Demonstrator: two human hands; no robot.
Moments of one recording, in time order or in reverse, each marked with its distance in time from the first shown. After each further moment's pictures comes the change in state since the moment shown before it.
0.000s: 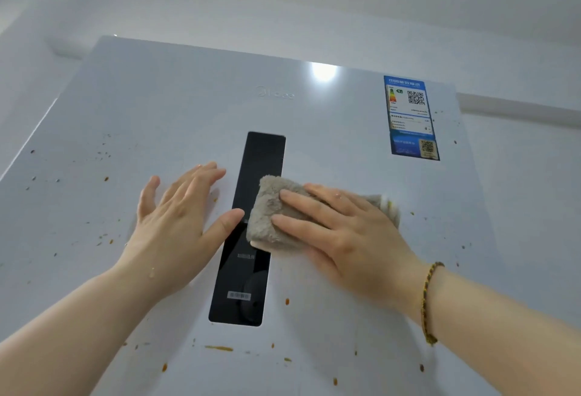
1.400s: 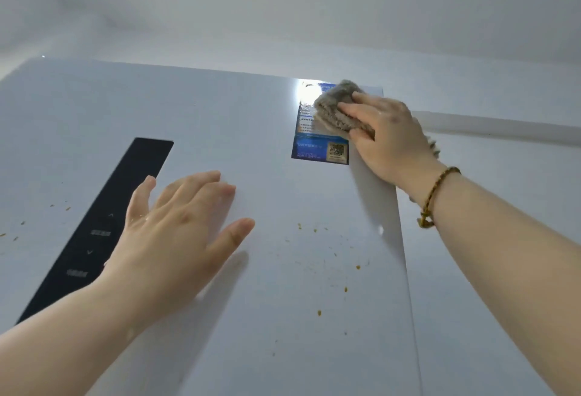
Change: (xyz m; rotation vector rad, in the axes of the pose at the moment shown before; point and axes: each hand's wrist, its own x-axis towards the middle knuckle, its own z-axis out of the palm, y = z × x) left_hand 0.011 0.138 0.065 0.221 0.043 -0.012; right_hand -0.031 0.193 -0.021 0.157 0.141 0.543
